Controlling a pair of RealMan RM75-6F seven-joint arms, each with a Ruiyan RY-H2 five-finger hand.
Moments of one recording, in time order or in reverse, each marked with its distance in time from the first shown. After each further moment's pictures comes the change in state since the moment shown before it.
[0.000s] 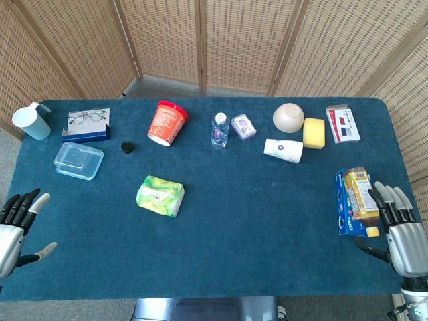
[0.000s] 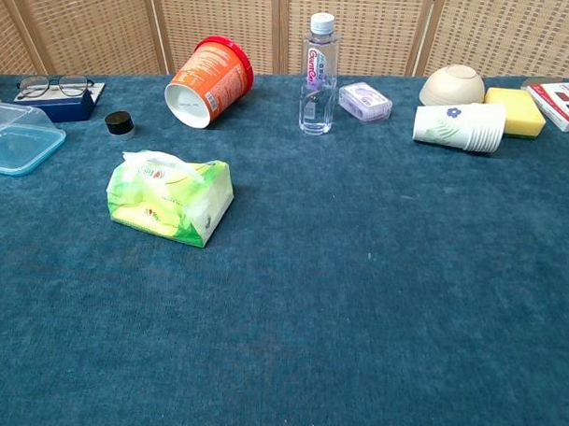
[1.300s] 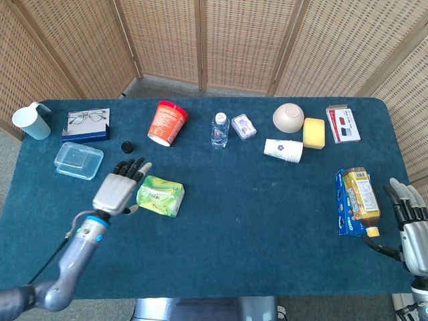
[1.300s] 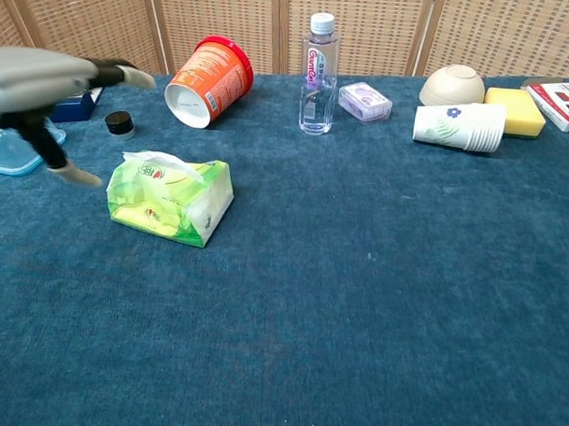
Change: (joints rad) left arm -0.545 -0.381 -0.258 -0.081 -0.677 -0.528 0.814; right arm -0.008 0.041 0.016 -0.012 0.051 -0.005 0.104
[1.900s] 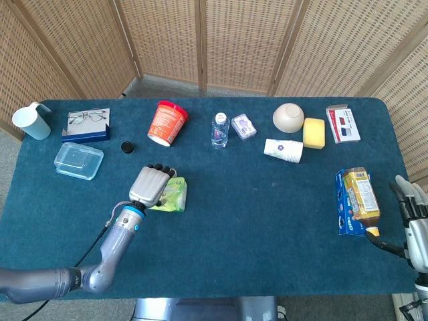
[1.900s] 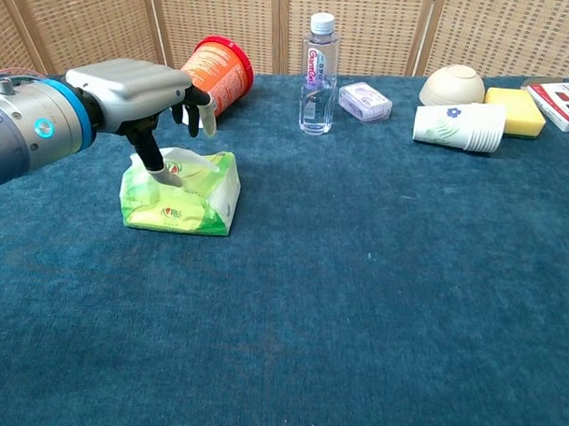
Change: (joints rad) left arm -0.181 -0.185 -0.012 0.128 -0.126 0.029 0.074; right arm 0.005 0.006 0.010 0.016 0.026 -0.023 0.044
